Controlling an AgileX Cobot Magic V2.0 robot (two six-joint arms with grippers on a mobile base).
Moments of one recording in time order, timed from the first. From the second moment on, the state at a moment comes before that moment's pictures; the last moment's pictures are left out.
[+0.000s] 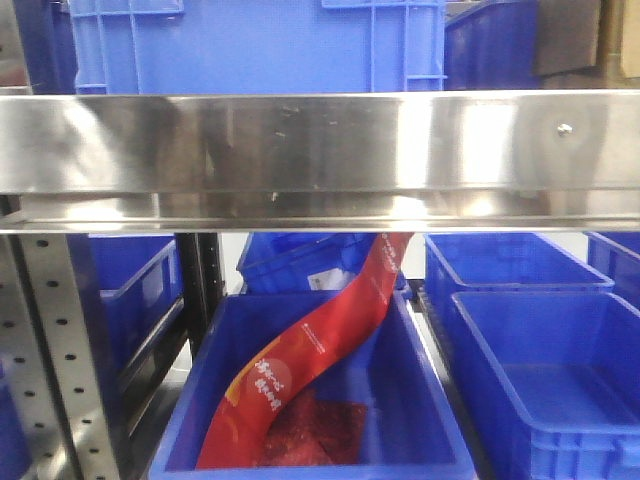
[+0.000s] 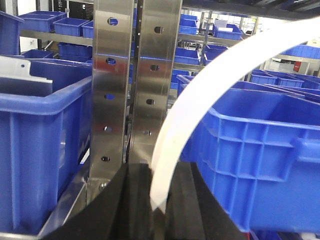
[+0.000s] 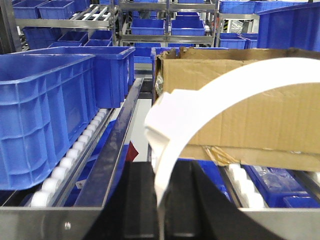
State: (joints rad) left arm 0.01 0.51 -0.57 -0.07 0.12 -0.03; right arm -0.27 0.41 -0.63 0.08 0.40 -0.04
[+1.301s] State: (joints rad) left arm 0.01 0.51 -0.57 -0.07 0.12 -0.03; right arm -0.27 0.41 -0.63 0.08 0.40 -0.04
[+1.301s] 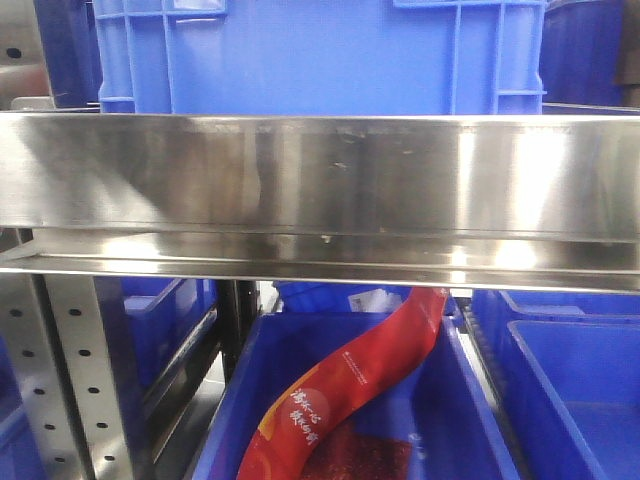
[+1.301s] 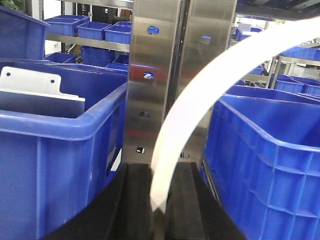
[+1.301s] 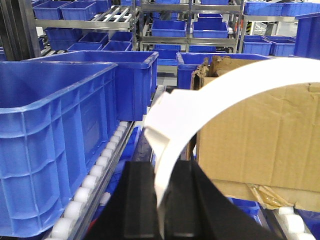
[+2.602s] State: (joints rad) left arm -0.41 1.31 -1.43 -0.02 0.36 0.03; right arm 0.18 1.16 -1.27 0.19 0.53 -0.18
